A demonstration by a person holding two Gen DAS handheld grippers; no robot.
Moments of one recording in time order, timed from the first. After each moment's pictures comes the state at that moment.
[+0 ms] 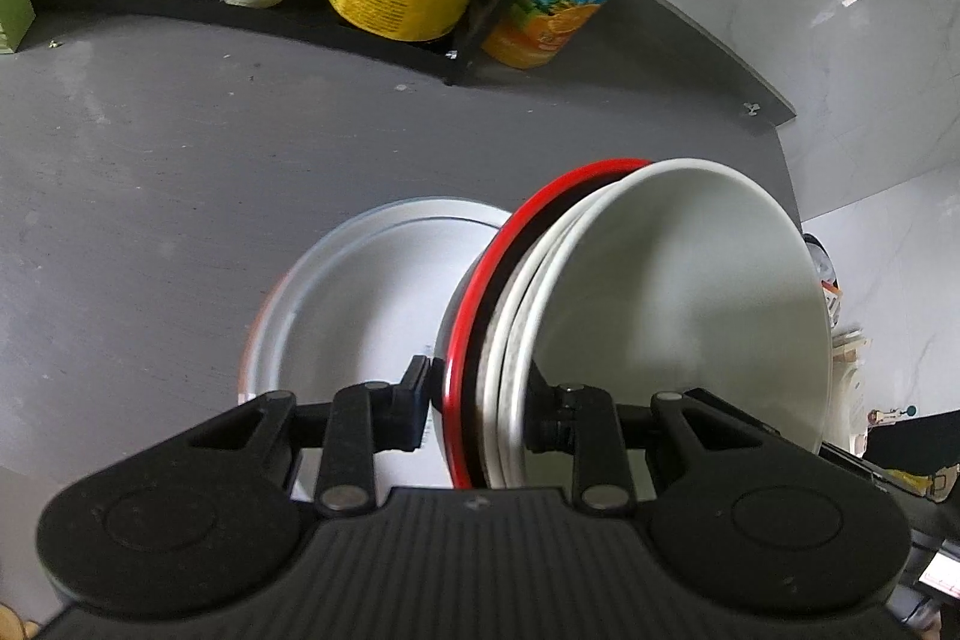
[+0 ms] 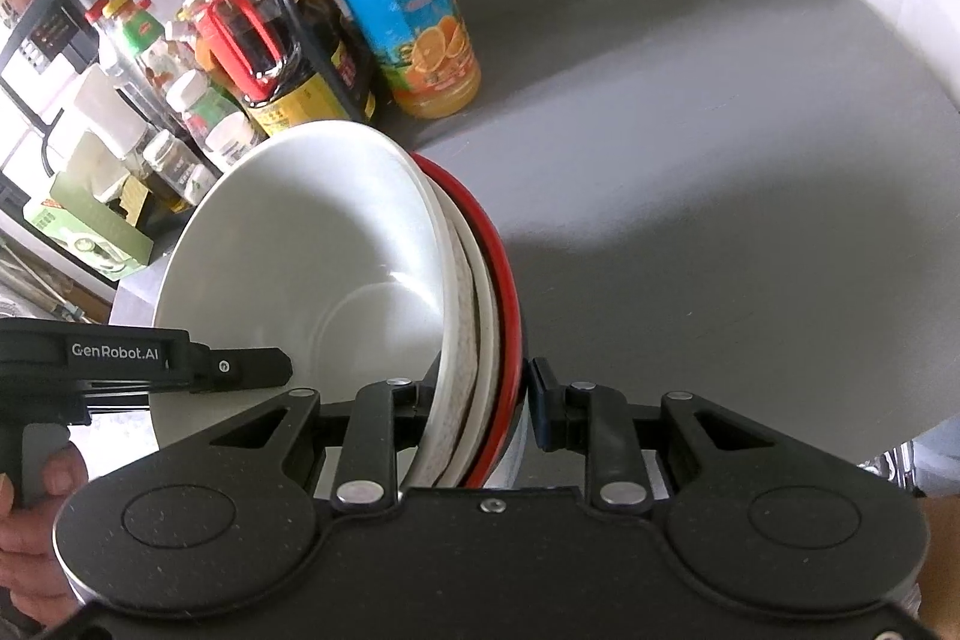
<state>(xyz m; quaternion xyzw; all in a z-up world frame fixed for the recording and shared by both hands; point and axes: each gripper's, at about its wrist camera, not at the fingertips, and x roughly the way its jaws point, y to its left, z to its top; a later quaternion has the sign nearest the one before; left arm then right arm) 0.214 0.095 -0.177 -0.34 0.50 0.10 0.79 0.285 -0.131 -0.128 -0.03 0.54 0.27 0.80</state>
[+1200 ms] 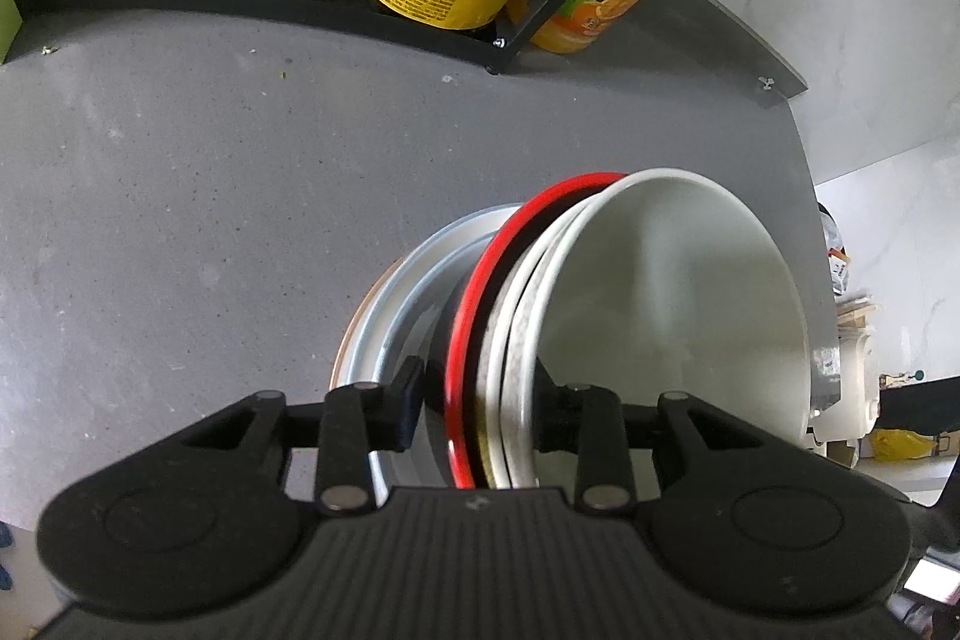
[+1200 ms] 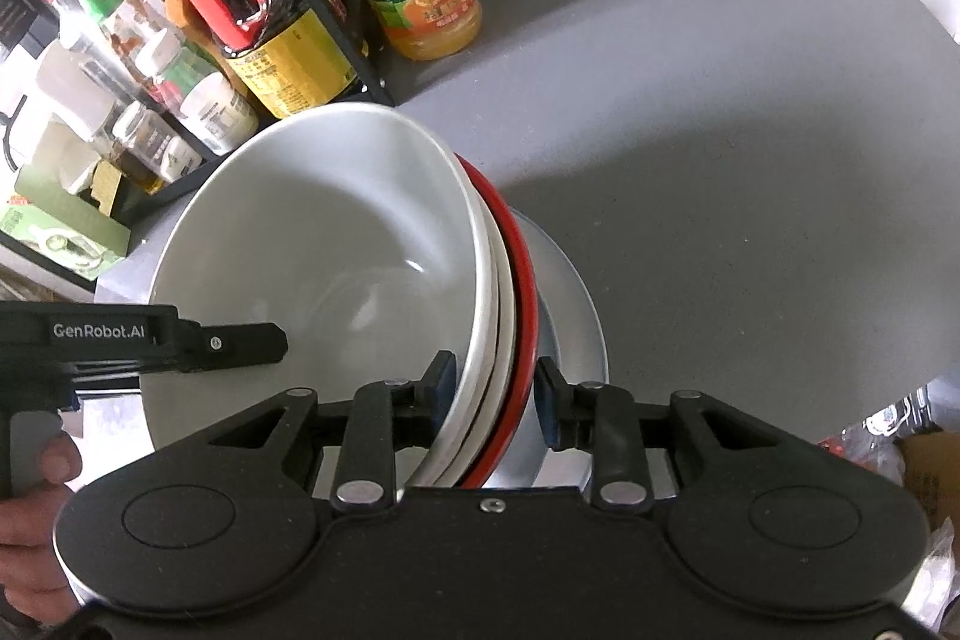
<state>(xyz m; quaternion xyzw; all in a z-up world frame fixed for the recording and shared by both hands) 0.209 0.132 -0.196 -0.33 0.52 0.08 0.78 0.264 -0.099 -0.154 -0.01 0.57 0.22 0.79</state>
